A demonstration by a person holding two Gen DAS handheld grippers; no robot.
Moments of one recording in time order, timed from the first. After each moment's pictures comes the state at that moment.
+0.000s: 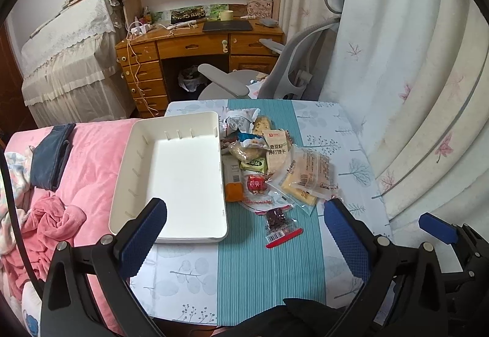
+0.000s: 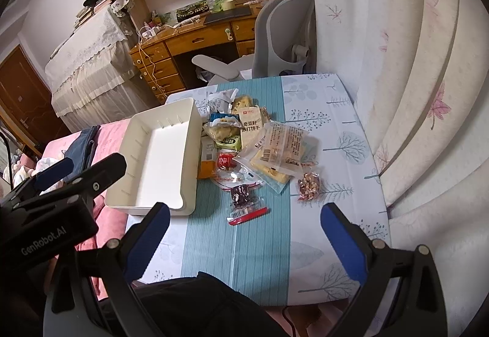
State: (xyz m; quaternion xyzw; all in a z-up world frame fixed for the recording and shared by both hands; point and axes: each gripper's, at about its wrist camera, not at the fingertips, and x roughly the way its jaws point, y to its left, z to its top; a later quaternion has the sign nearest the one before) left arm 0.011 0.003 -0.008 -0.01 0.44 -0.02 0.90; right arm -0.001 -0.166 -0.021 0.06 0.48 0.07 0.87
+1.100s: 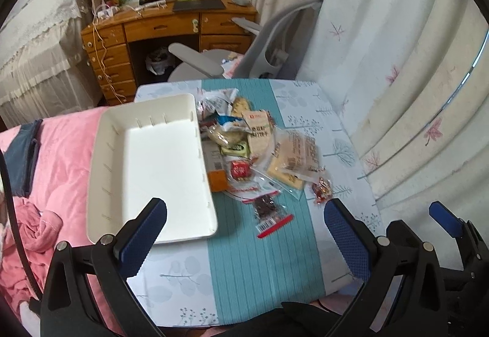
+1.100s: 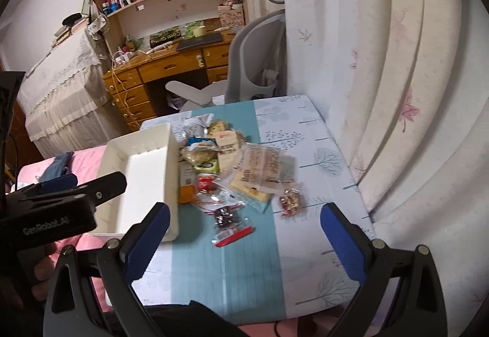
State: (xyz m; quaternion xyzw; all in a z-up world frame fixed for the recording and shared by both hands) left arm 0.042 0.035 -0.037 -0.03 0.48 -0.11 0.87; right arm -0.017 -0.146 -0.020 0.04 0.42 -0.02 0.91
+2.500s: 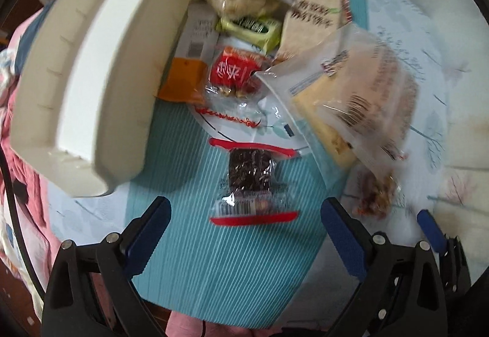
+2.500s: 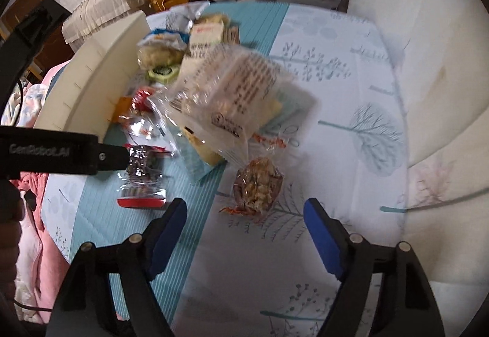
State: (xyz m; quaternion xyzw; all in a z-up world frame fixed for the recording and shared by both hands) left arm 0.152 -0.071 -0.258 -0.11 0.70 0.10 0.70; right arm 0.124 -0.249 -0.224 -0.04 0.58 0.17 0.80
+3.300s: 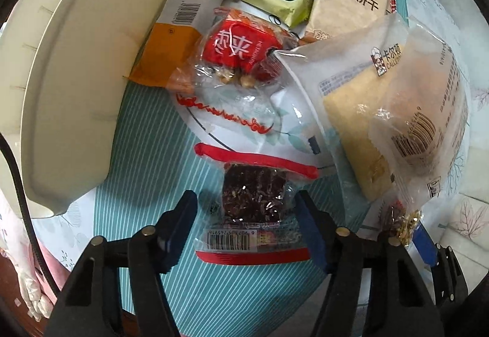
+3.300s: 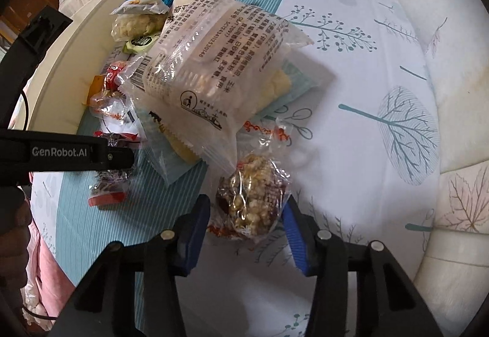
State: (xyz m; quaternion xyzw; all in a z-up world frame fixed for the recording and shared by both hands) left arm 0.168 -0.063 -0.321 -0.15 0.72 0.12 0.67; right arm 0.152 -0.239 -0.268 -0.06 0.62 0.17 0.76
